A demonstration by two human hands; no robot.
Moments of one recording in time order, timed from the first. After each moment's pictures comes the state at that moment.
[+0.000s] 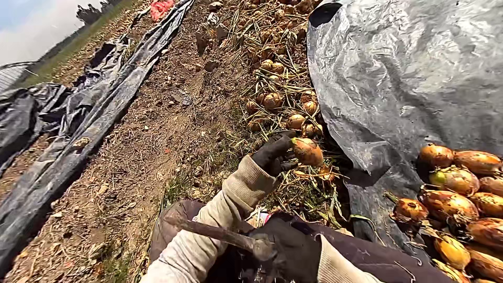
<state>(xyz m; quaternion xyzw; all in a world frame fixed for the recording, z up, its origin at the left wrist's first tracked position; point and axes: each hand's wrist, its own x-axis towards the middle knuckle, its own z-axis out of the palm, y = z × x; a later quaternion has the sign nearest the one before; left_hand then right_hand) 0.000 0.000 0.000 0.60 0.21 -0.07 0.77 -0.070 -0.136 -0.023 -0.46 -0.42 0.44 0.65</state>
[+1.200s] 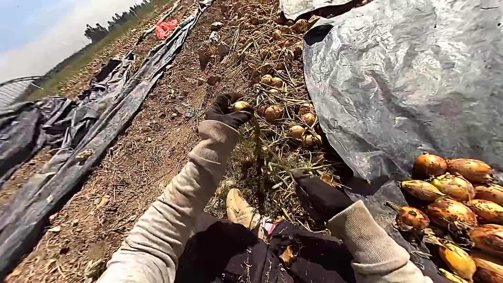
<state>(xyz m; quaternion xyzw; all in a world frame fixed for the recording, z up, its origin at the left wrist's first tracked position) 0.038 0.077 0.082 0.80 0.14 0.22 0.54 0.015 -0.150 -0.039 -0.70 -0.15 0.41 0.56</state>
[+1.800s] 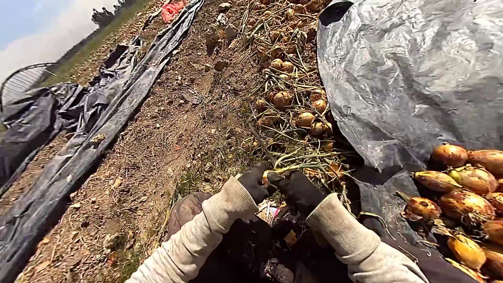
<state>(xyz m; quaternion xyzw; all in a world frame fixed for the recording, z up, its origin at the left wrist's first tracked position) -0.087 0.045 0.019 0.90 0.17 -0.18 0.36 -0.021 -0.100 -0.044 -0.63 -0.05 0.49 0.60</state>
